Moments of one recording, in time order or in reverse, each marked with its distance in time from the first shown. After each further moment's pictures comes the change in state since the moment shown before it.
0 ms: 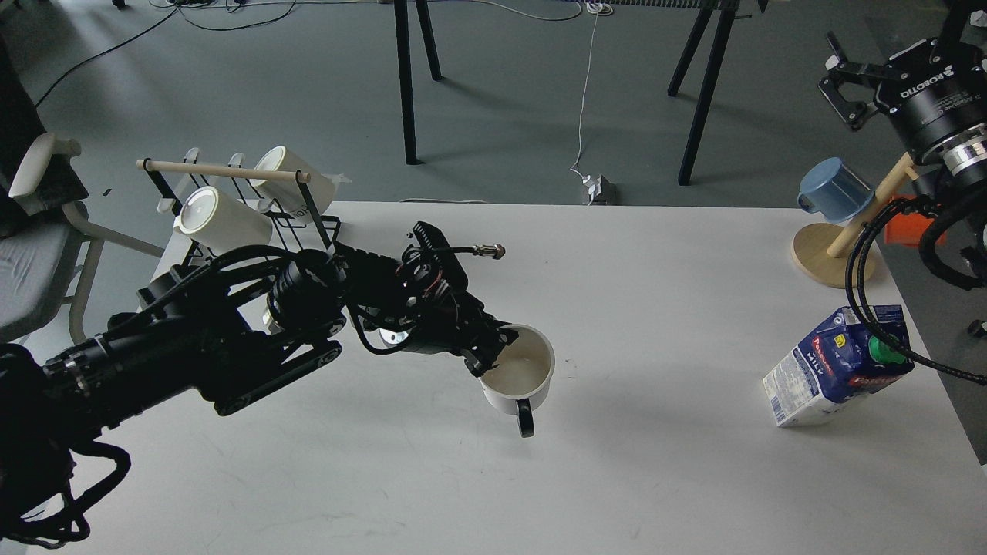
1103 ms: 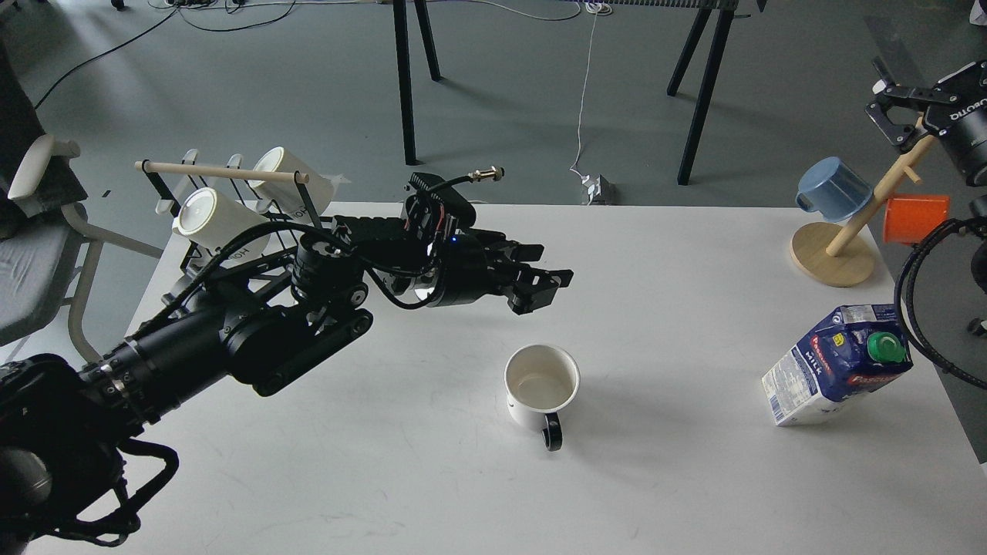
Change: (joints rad) left arm 0.028 -0.058 -0.244 0.041 -0.205 0.097 0.042; right arm -0.061 -0.102 0.002 -0.010 -0.004 0.000 -0.002
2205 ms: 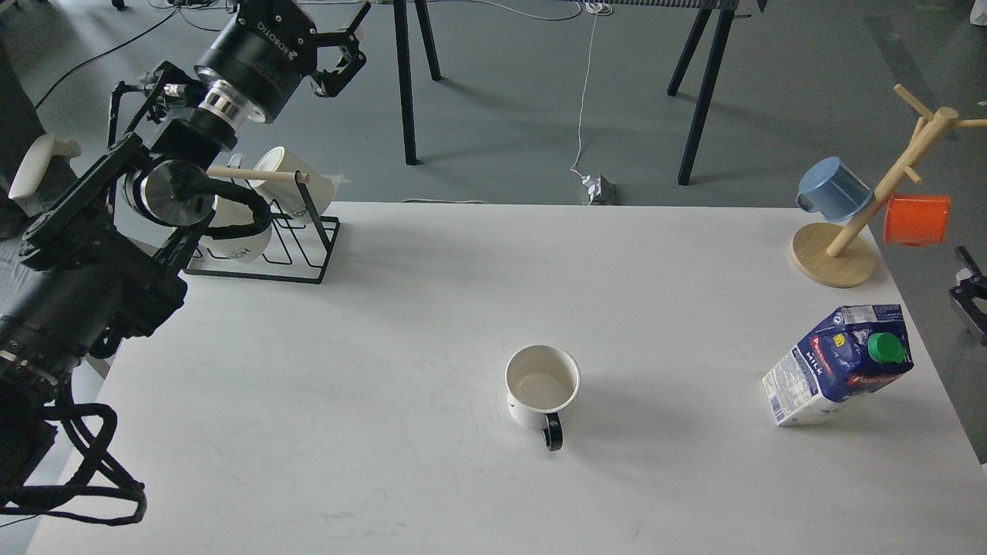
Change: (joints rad) left arm 0.001 0.147 -0.366 0.178 -1.820 -0.097 0.152; right arm -0.917 -0.177 0.456 0.468 0.248 0.000 0.015
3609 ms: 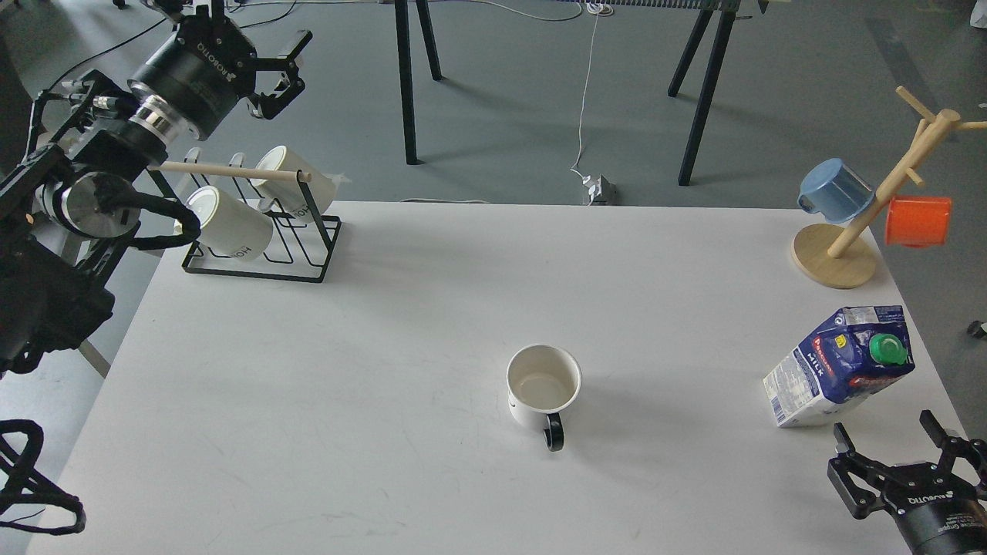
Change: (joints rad) left arm 0.038 0.140 0.021 -0.010 0.001 -0.035 0.058; right arm -0.276 0.425 -0.016 0.078 -0.168 0.000 -0.016
